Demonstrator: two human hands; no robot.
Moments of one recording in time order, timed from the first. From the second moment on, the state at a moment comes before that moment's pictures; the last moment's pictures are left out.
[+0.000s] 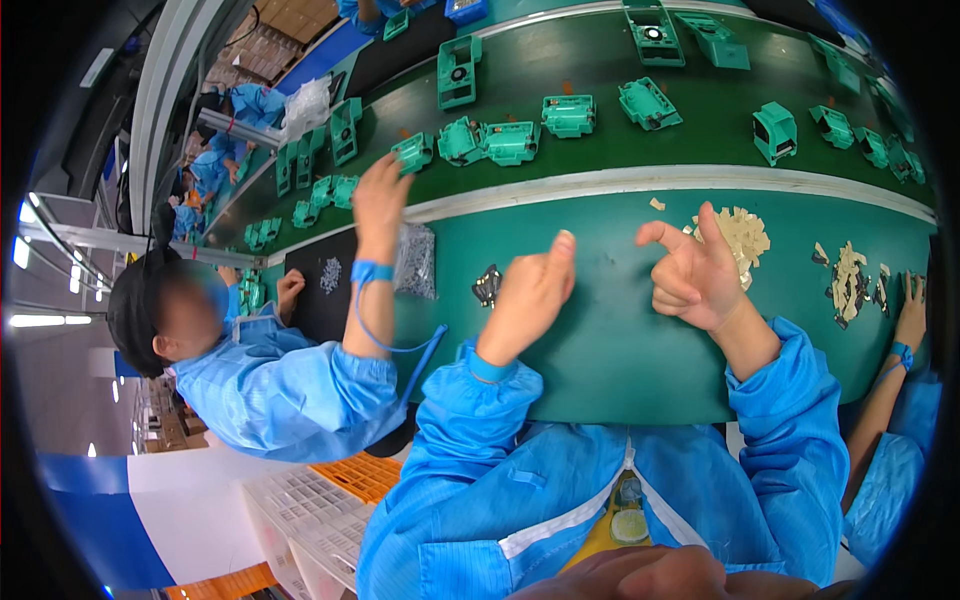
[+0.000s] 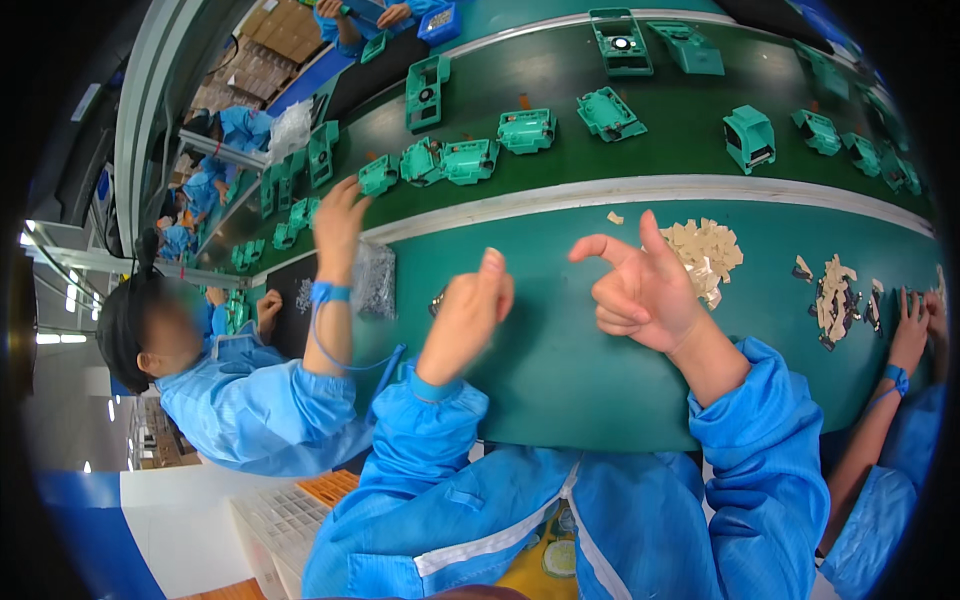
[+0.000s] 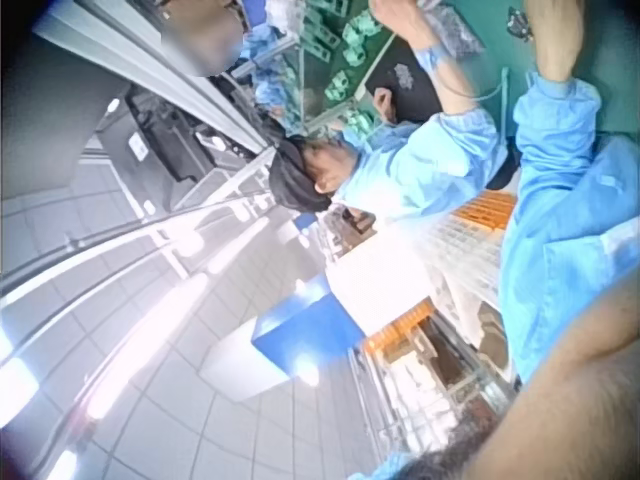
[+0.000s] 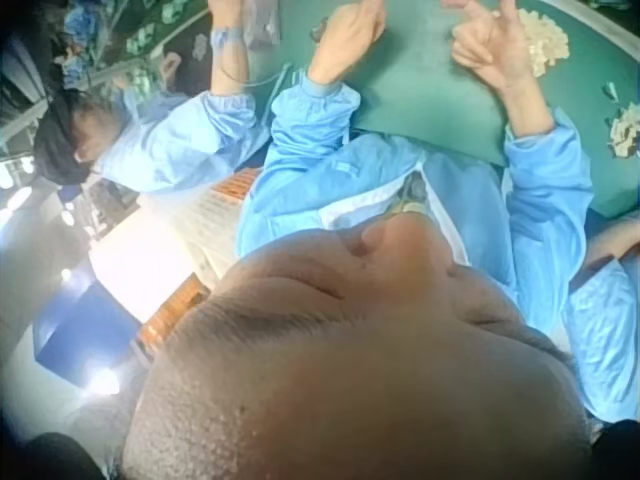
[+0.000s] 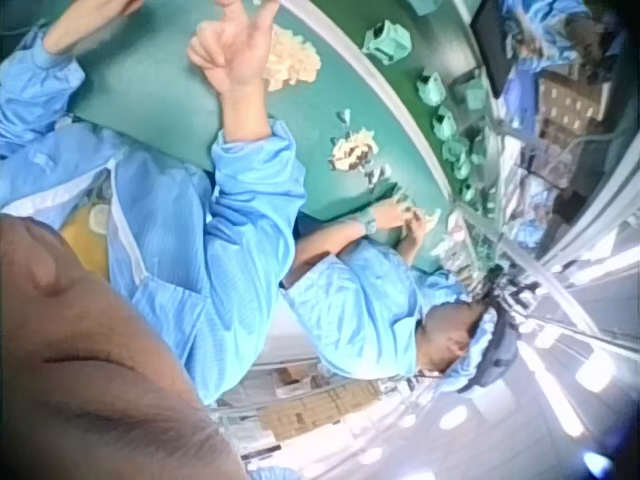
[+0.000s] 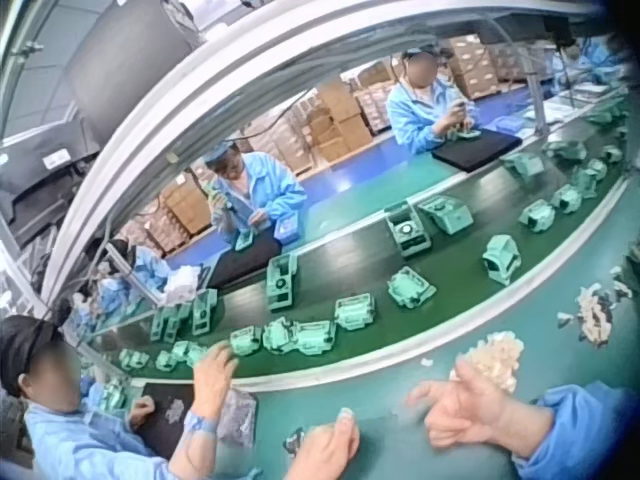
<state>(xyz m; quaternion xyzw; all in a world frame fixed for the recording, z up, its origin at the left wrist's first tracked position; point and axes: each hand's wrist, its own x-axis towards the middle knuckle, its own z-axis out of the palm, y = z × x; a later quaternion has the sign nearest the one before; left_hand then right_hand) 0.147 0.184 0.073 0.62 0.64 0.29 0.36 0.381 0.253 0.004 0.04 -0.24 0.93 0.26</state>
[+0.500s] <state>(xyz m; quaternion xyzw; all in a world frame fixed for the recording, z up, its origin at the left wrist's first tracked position) 0.055 0.132 0.048 0.51 0.70 0.34 0.36 0.375 0.257 -0.003 0.03 -0.25 0.95 0.20</state>
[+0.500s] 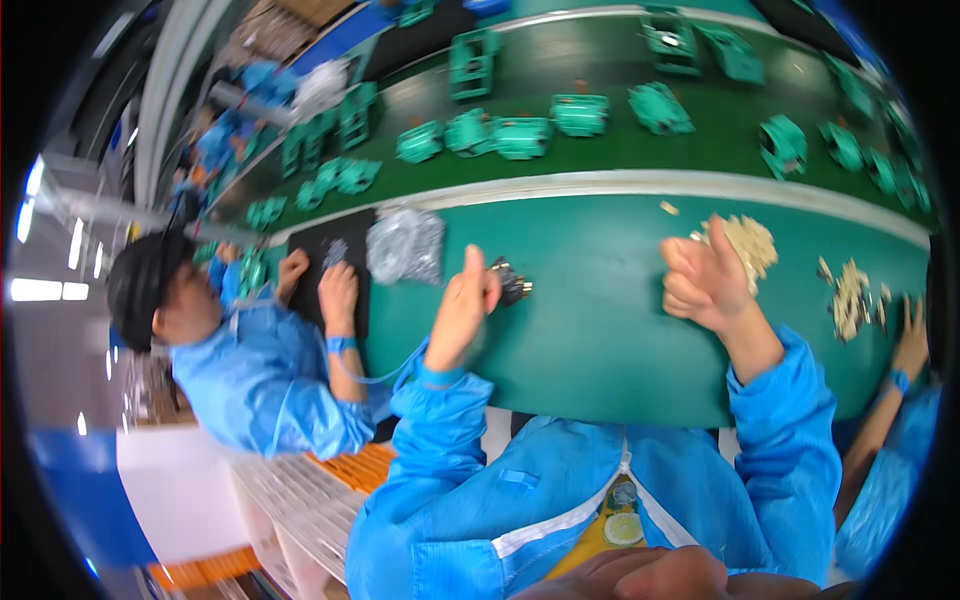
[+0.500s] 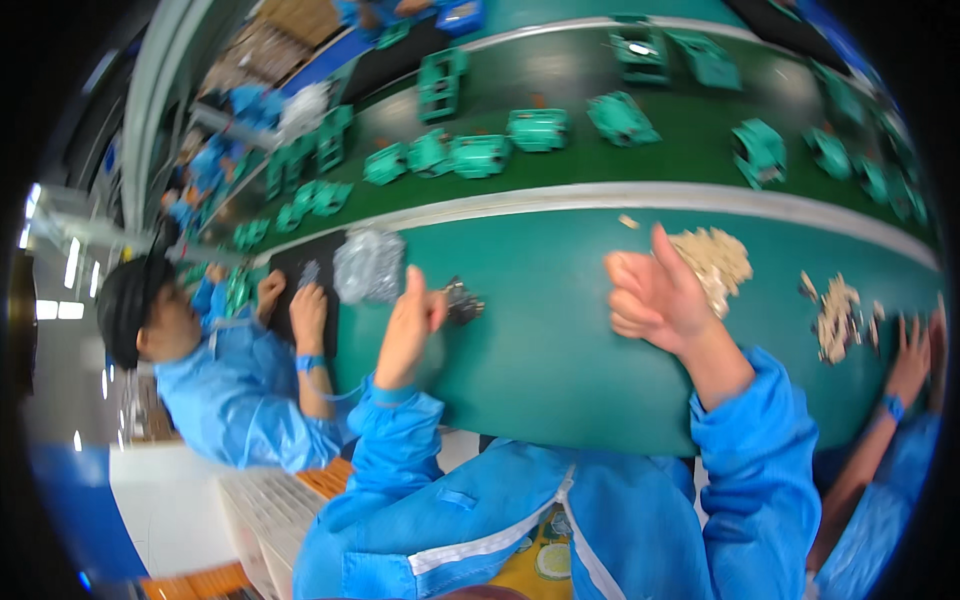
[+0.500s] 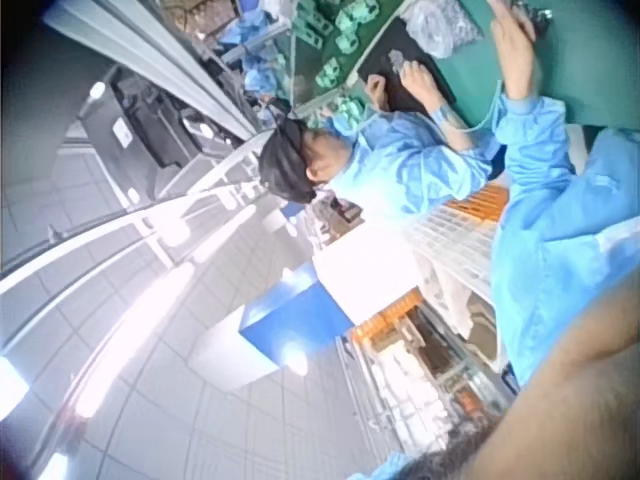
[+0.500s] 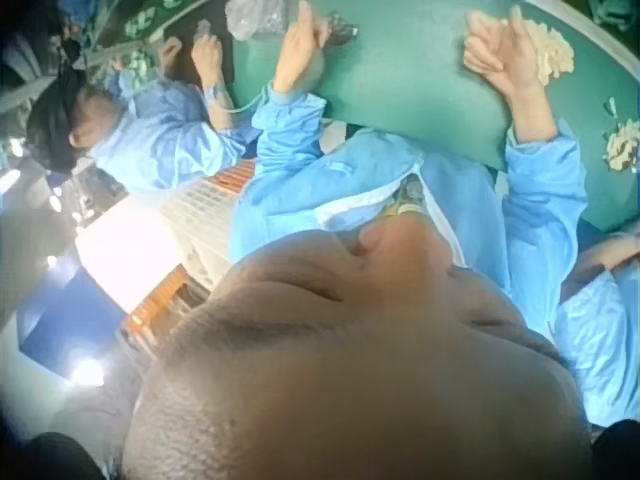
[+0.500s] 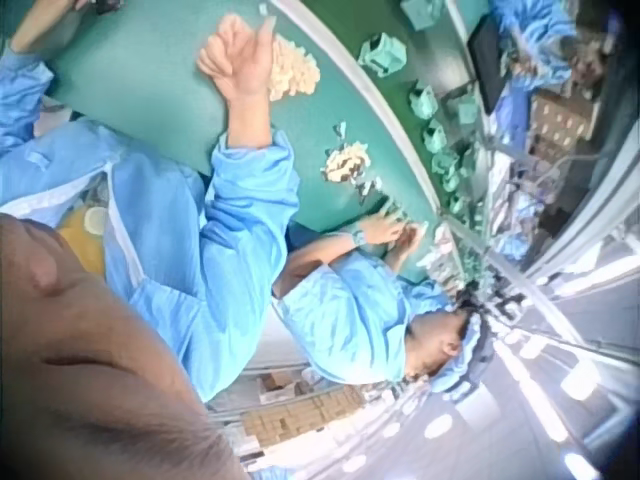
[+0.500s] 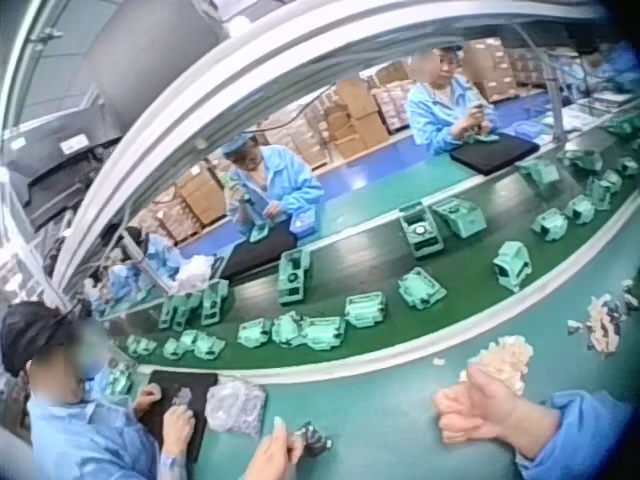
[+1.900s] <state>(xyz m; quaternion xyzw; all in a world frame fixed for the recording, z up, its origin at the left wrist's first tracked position) 0.001 0.121 0.018 0.64 0.71 0.21 0.23 0.329 0.217 0.003 -0.28 -0.69 0.67 0.06</state>
